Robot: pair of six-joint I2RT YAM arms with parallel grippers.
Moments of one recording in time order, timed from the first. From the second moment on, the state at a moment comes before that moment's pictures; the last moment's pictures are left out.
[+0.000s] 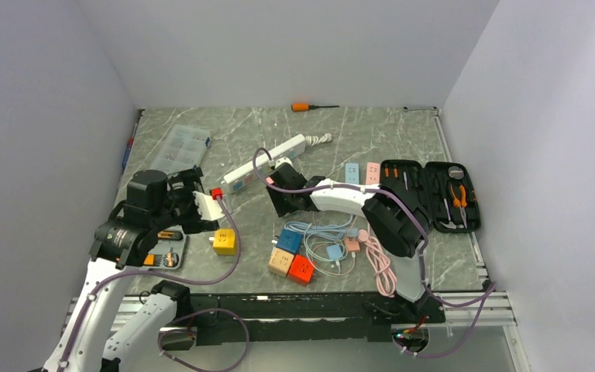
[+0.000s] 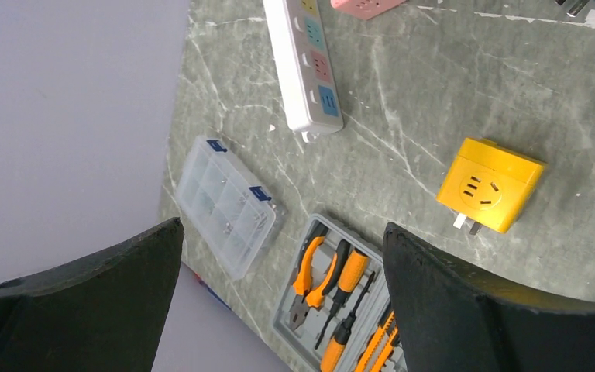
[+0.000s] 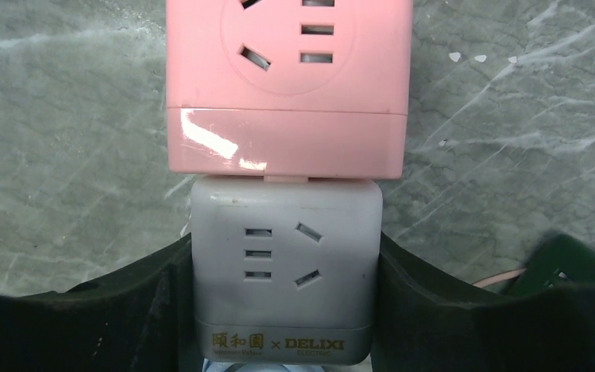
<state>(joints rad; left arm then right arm) -0.29 0.74 1.01 -0.86 0.29 1.05 0.85 1.97 1.28 -0.26 0.20 0.31</state>
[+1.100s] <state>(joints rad) -0.28 0.27 0.59 -0.55 0.60 1.73 1.01 1.63 1.50 -0.57 -0.25 0.25</state>
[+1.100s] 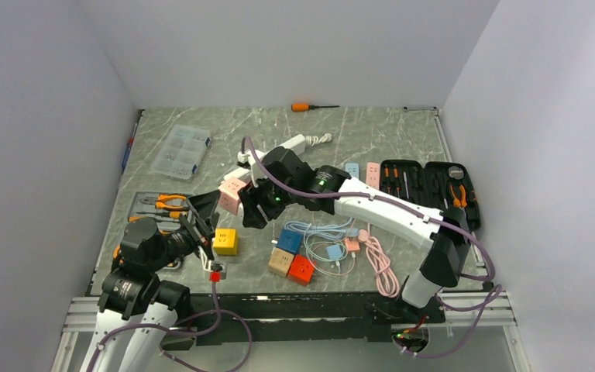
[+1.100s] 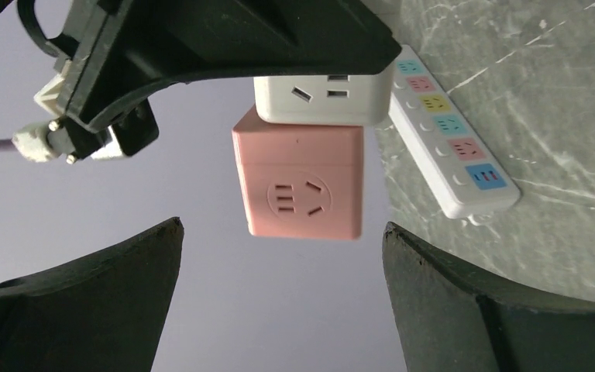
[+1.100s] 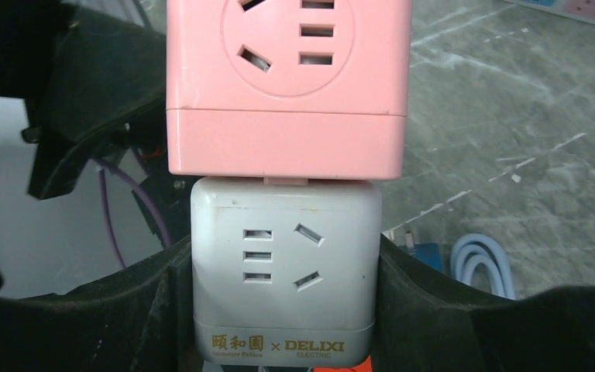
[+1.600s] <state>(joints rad) -0.28 0.31 0.58 -0.51 0.61 1.82 1.12 1.66 1.57 -0.60 -0.25 0.24</state>
